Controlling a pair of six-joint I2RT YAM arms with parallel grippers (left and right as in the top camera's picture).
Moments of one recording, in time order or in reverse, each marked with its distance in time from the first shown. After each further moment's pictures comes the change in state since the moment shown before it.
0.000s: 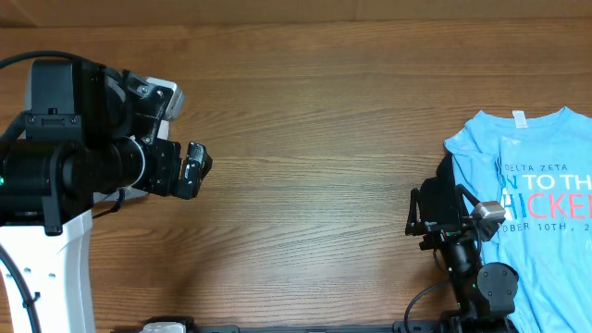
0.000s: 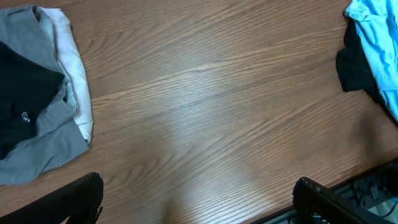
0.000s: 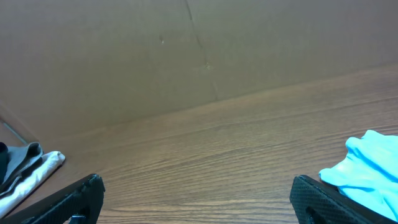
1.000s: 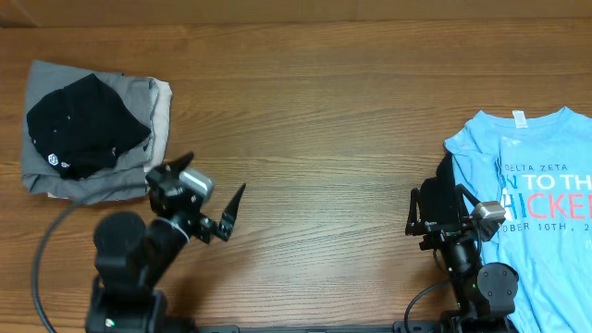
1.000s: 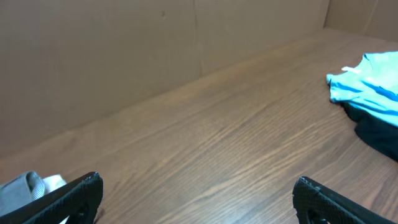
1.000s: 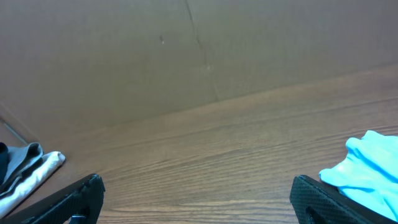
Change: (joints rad) left arm -0.048 -0.865 -1.394 1.383 0.141 0.026; right arm 0.000 -0.001 0.000 0.001 0.000 -0.001
